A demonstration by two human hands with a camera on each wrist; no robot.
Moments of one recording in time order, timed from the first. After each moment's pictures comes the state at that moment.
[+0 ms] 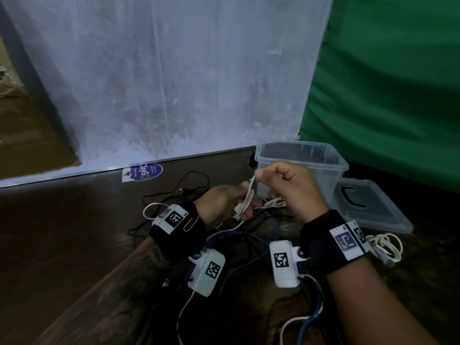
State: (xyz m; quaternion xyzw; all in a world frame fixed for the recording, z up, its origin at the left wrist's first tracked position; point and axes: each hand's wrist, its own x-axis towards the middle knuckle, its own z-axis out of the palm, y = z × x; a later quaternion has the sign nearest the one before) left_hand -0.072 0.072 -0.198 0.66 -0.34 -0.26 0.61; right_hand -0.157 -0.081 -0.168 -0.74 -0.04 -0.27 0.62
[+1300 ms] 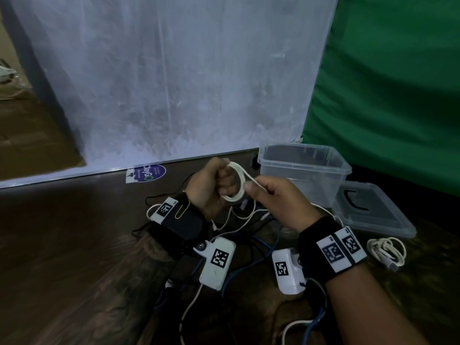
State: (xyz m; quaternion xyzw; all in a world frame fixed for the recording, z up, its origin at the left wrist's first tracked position) left_hand -0.066 0.077 -0.169 0.38 -0.22 -0.28 0.86; right_hand -0.145 -0.078 -0.183 -0.87 -0.10 -0.21 0.44
